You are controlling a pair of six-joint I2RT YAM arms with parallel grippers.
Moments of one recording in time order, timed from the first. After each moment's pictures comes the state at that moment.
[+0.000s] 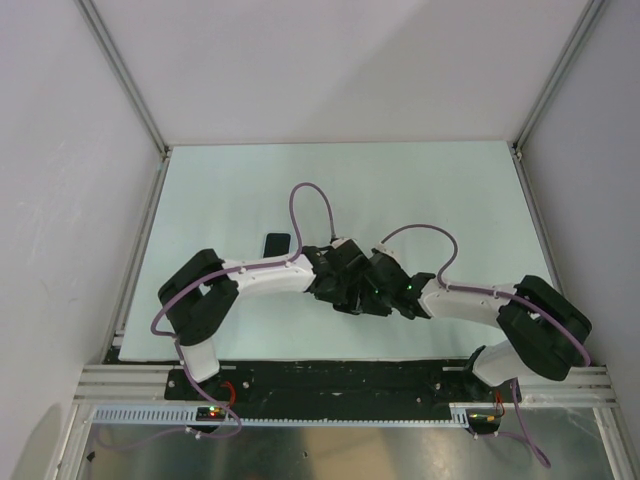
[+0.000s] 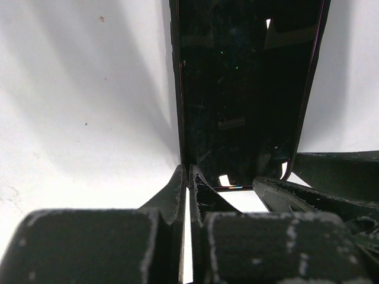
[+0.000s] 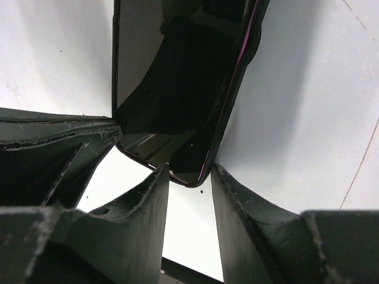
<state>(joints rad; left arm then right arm) -0.99 1.81 1.13 -0.56 -0.18 -0.69 0.87 1.46 0.65 -0.15 0.04 0.95</state>
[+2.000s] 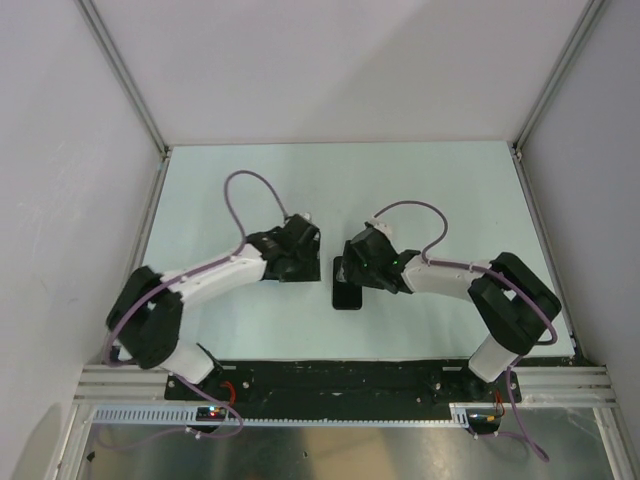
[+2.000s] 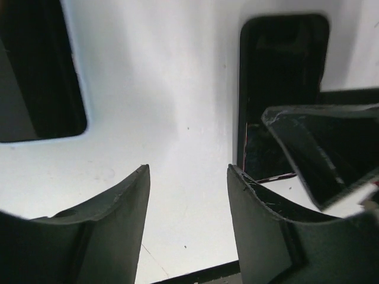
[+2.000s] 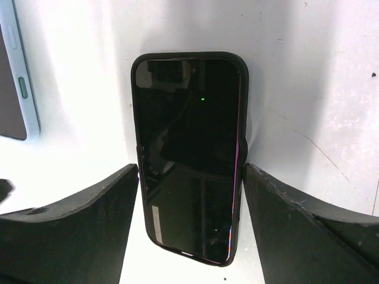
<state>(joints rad) -0.76 1.55 1.00 -0.54 -0.11 -0.68 0.77 1.64 0.85 -0.09 0.10 0.86</state>
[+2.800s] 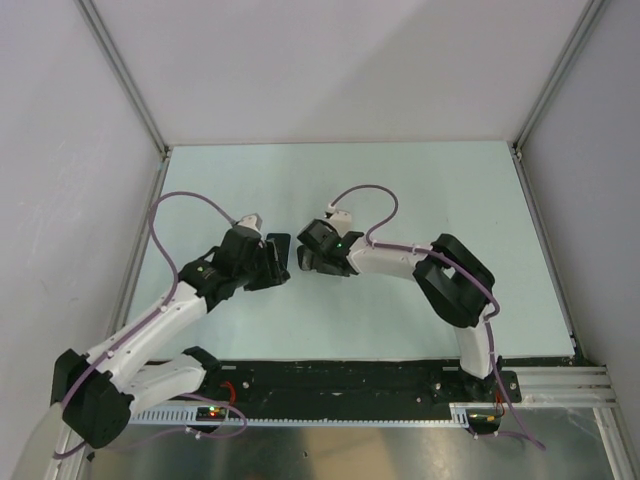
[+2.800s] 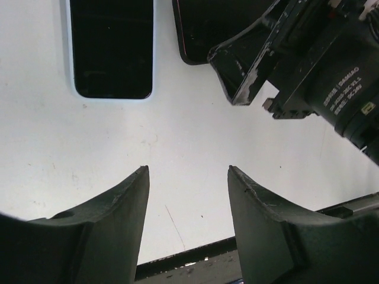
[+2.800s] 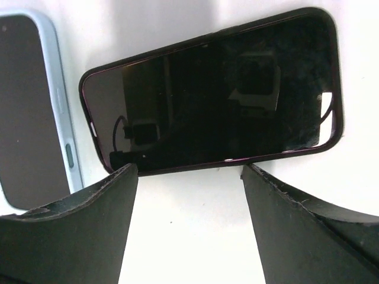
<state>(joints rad) -0.57 1.02 0.75 -0.57 -0.05 -0.68 0.93 2.01 1.36 -0.38 0.37 0.96</state>
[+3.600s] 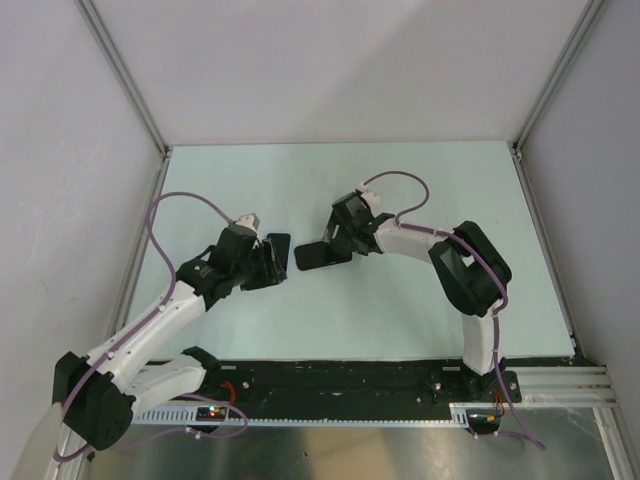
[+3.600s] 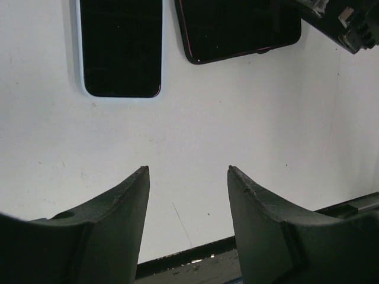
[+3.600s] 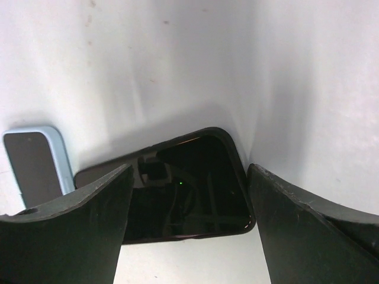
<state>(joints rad) -0.52 1.00 0.75 -0.59 -0.02 -0.65 0.70 1.96 1.27 -0.22 0.22 0.93</state>
